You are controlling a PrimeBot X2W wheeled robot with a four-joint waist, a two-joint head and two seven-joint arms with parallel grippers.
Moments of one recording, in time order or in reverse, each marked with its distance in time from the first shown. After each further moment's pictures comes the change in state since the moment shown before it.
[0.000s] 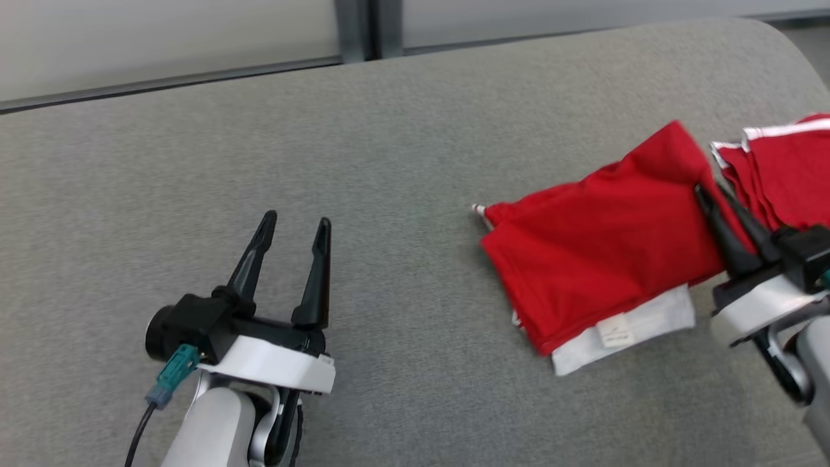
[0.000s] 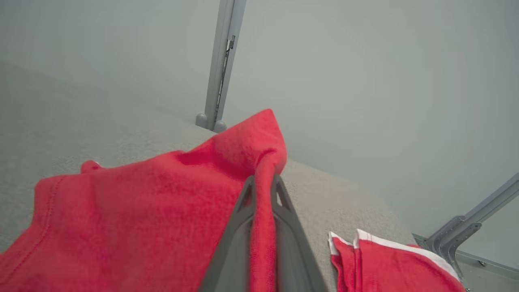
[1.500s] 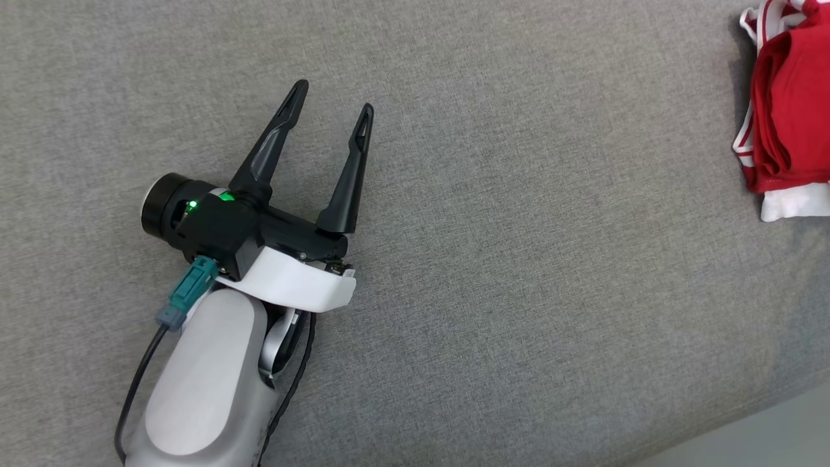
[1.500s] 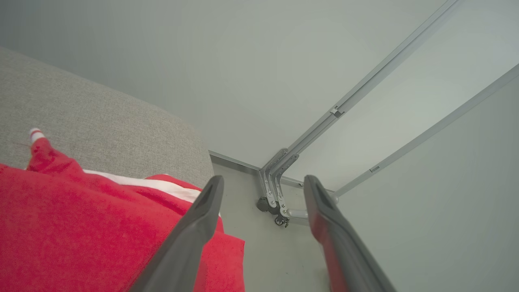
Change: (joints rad) left arm -0.263 -0.002 -0.048 -0.022 0.142 -0.047 -0.001; right arm -0.328 -0.196 -0.352 0.305 -0.149 0.001 0.000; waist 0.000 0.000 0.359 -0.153
